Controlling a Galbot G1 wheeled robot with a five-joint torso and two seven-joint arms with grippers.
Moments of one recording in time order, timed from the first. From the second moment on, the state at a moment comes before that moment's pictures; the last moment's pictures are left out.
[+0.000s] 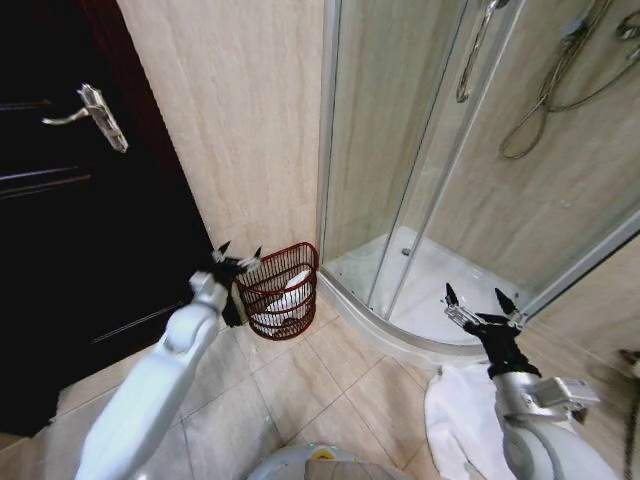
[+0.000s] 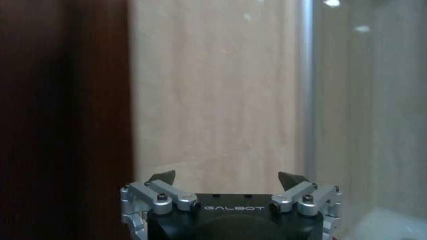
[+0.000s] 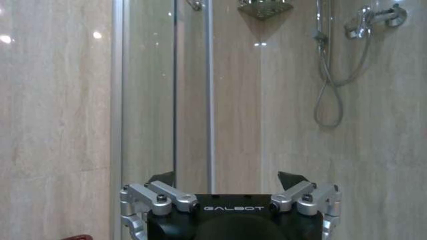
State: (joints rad) left arm 1.29 -1.09 -0.60 -2.04 -0.46 0.14 -0.10; right arm -1.68 1.49 0.88 2.45 0.30 -0.17 -0.10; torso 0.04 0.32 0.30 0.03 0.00
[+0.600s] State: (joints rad) left arm 1.60 -1.41 -0.76 -2.29 -0.24 0.01 -0.09; right arm -1.73 1.53 0.87 2.47 0.29 -0.13 -0.16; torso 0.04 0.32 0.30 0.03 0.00
